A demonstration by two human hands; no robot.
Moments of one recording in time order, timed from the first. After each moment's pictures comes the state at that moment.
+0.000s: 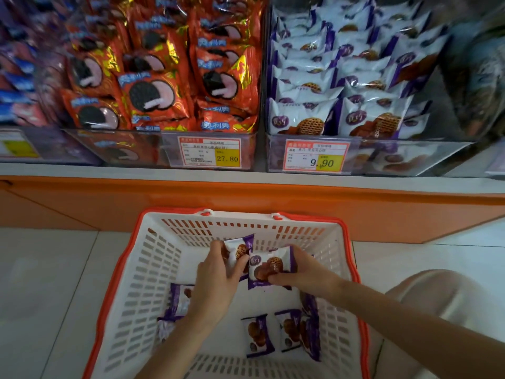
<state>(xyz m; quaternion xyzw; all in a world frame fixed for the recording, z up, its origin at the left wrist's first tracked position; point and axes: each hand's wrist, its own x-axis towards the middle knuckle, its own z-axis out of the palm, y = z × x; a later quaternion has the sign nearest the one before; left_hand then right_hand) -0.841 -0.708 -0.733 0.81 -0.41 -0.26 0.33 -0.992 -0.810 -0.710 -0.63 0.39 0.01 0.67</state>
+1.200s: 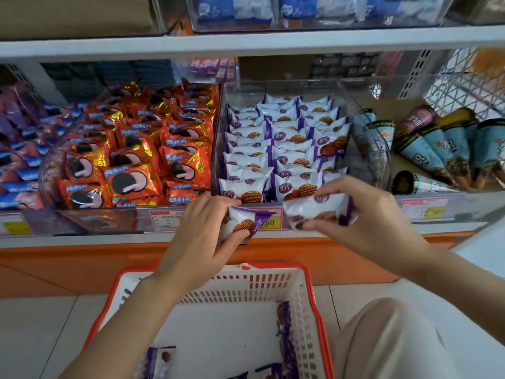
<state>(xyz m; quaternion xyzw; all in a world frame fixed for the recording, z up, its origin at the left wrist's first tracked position) -0.829 -0.800 -0.585 0.64 -0.70 0.00 0.31 -1.069 -0.892 -0.529 -0.87 0.34 -0.29 0.22</state>
